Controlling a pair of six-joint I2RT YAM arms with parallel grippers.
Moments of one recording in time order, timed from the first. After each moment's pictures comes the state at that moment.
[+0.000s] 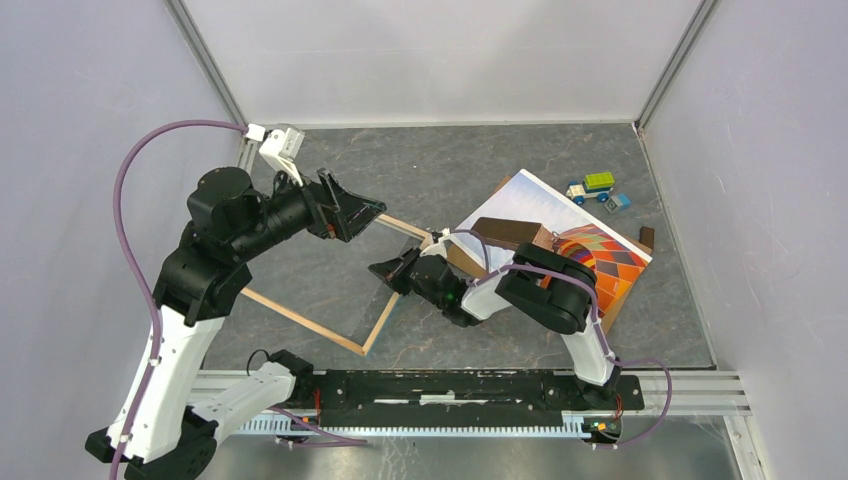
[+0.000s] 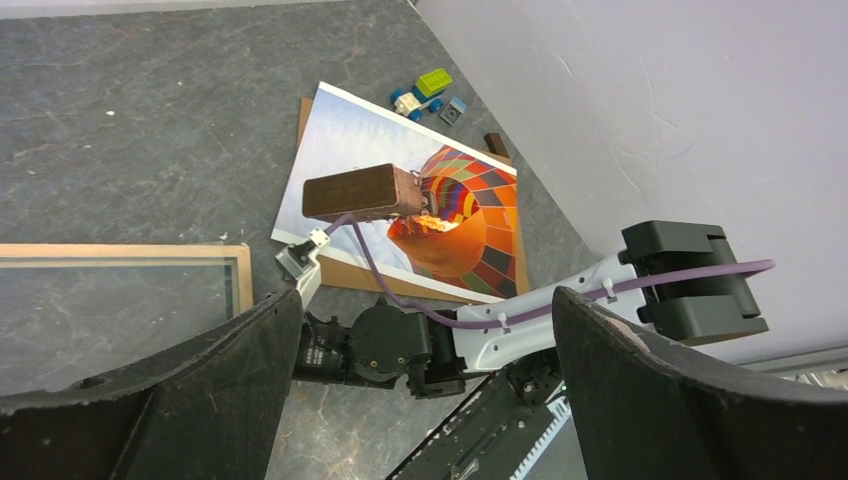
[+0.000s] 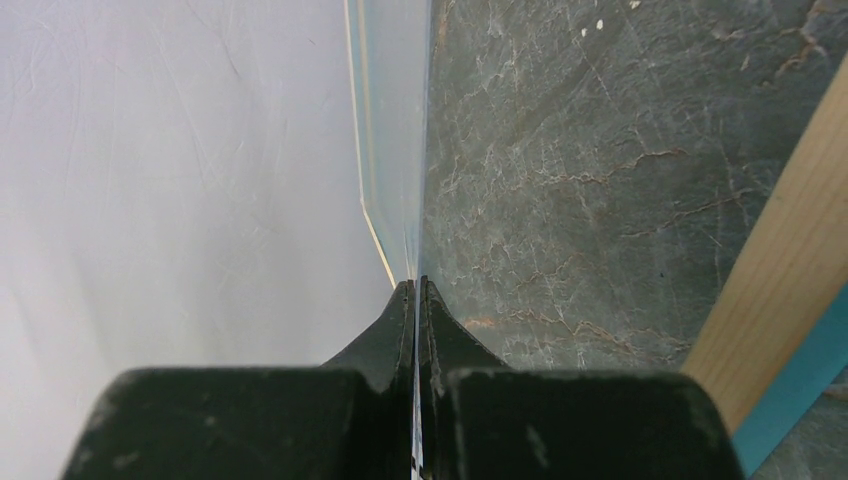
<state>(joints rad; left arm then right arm) -0.47 0.91 1.44 -0.71 0.33 -0.45 1.05 2.07 0.88 0.92 0.23 1.52</state>
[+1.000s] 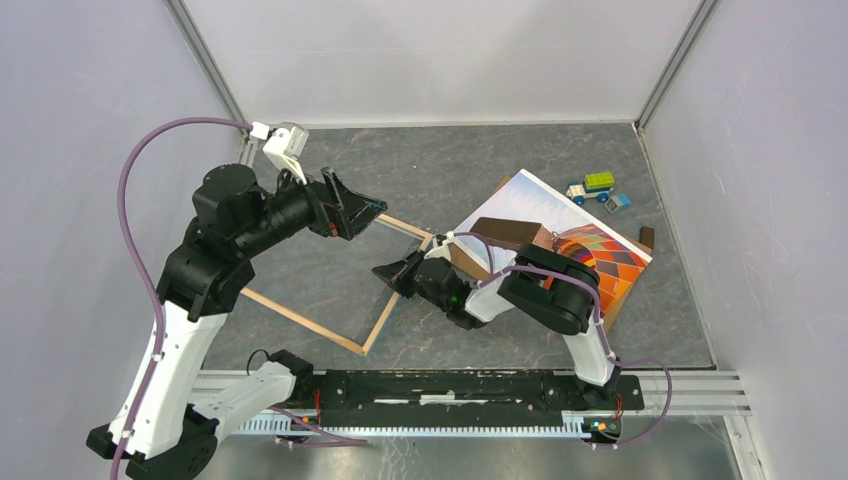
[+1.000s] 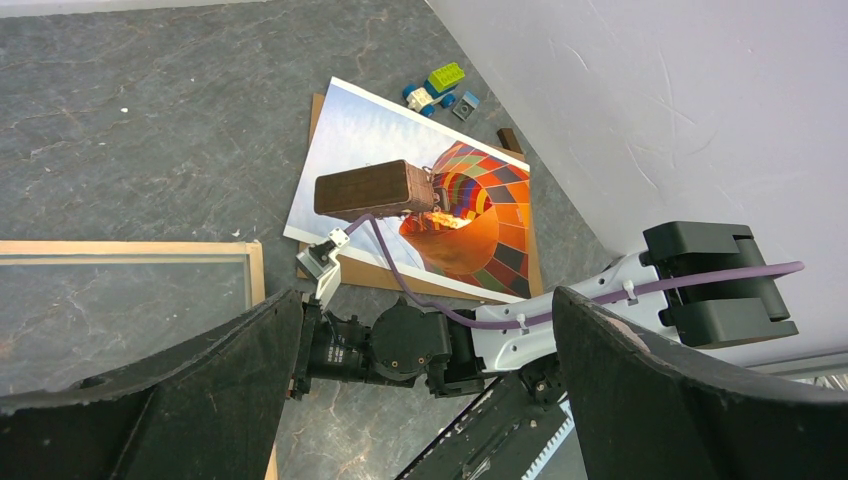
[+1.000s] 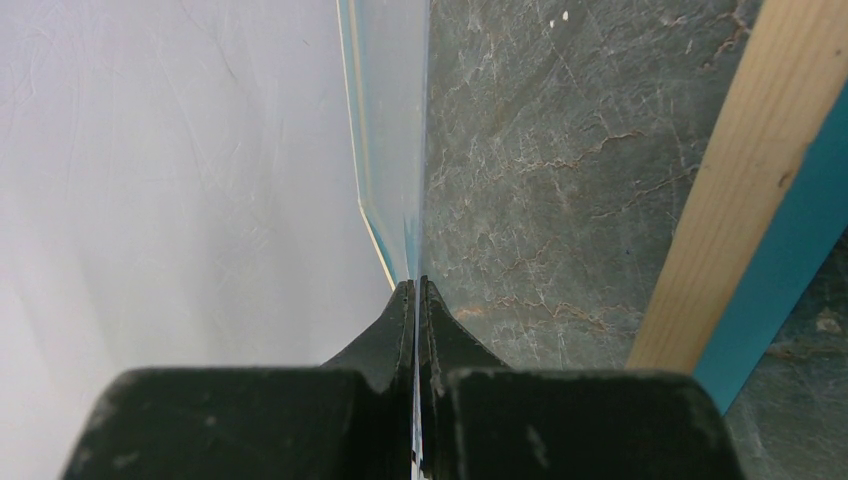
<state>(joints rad) -0.47 0.92 1.44 -0.72 0.31 -0.42 1.05 2.05 0.84 0.93 0.23 1.54</state>
